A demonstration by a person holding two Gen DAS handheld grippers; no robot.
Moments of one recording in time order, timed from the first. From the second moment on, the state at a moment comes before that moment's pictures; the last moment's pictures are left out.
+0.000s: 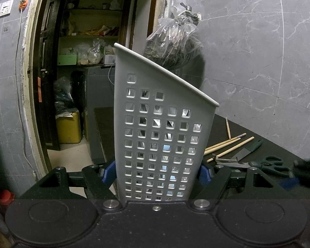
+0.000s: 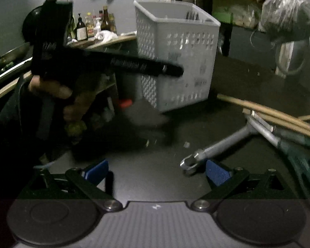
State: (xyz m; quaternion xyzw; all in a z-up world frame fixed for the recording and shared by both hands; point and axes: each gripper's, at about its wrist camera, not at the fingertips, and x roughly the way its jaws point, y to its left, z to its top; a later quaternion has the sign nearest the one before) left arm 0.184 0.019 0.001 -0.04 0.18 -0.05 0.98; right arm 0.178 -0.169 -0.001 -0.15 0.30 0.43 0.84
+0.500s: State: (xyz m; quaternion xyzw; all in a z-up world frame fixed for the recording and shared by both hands) left arm 0.184 0.016 0.002 -0.04 0.18 -0.05 0.98; right arm 0.238 -0.189 -0.004 -0.07 0.33 0.29 0.89
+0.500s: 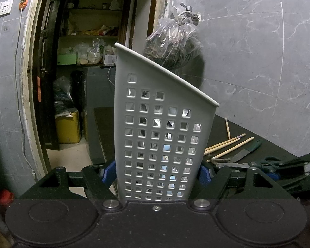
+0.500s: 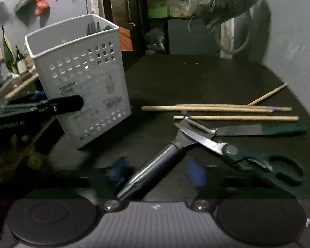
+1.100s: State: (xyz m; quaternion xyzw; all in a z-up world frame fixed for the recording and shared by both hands) left arm 0.184 0.016 0.002 -0.04 0.18 -0.05 0.98; right arm 0.192 -0.205 0.003 -0.11 0.35 0.30 0.88
